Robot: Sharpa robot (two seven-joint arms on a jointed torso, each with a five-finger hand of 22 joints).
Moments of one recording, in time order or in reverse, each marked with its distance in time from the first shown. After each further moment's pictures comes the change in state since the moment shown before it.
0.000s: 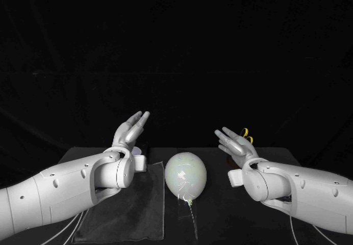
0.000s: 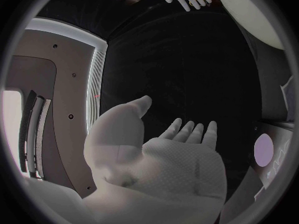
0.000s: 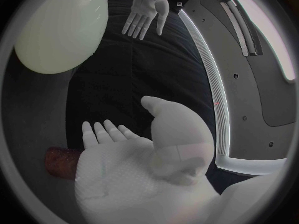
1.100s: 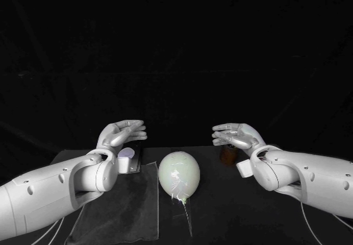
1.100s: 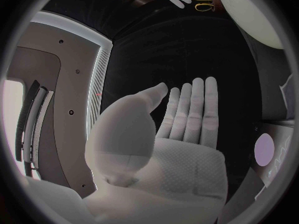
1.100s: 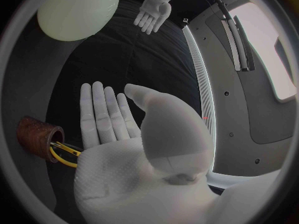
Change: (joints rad) left arm -0.002 -0.071 -0.001 0.017 0.001 0.115 0.003; left_hand 0.342 -0.066 0.085 -0.185 0.004 0.667 0.061 0.327 0.168 0.914 -0.074 0.223 0.070 0.922 -0.128 0.412 0.265 0.133 0.805 -0.083 0.400 0.185; right arm 0.060 -0.095 -0.014 0.008 -0.229 0.024 -0.017; right_hand 0.314 -0.094 0.117 -0.223 -0.091 0.684 0.065 0.310 0.162 0.830 -0.059 0.100 0.042 0.851 -0.097 0.266 0.164 0.117 0.694 -0.033 0.318 0.127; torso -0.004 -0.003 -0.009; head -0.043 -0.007
